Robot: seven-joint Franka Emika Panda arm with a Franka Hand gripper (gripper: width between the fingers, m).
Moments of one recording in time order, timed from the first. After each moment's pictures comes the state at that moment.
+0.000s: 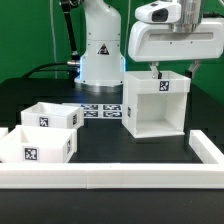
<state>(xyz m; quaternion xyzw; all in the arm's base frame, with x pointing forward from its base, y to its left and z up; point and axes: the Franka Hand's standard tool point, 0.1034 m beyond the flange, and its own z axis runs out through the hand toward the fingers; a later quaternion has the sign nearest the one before) 0.406 0.132 0.105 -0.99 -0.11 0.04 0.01</state>
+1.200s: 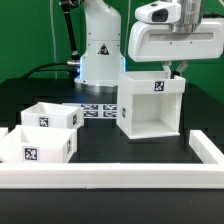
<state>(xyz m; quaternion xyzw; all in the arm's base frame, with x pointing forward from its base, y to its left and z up) 0.408 0.130 0.104 -0.99 -0.11 0.04 0.01</state>
